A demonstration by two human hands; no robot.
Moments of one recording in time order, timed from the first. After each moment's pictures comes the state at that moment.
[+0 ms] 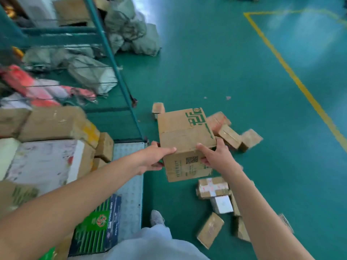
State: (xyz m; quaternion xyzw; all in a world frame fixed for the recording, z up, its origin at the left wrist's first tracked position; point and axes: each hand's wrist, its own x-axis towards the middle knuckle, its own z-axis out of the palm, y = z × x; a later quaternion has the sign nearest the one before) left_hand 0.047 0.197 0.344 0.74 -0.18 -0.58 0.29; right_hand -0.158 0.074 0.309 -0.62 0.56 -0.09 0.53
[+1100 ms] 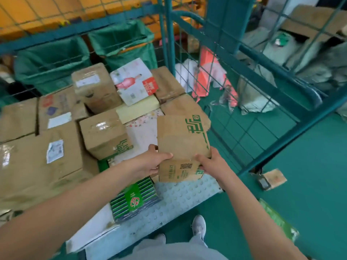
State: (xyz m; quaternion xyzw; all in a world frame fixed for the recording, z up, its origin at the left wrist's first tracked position) left_hand 0.327 0.302 0.356 0.73 0.28 -0.31 0.55; right_hand 0.341 0.073 0.312 -0.78 0.13 0.27 0.54
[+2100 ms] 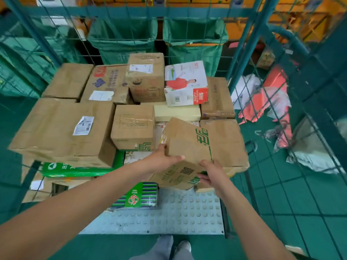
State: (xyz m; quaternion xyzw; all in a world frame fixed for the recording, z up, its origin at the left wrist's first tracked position) left_hand 0.411 0.379 0.311 0.74 0.35 -0.21 0.53; right_hand 0.502 0.184 0.285 -0.73 0.09 0.43 0.52
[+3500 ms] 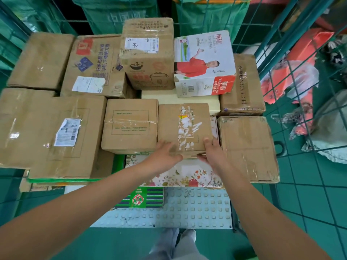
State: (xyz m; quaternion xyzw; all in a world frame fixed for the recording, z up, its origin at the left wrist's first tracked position) left_hand 0.489 0.488 0.232 0.77 0.33 -0.25 0.49; right_hand 0.625 0.333 0.157 -0.74 0.09 0.43 0.51
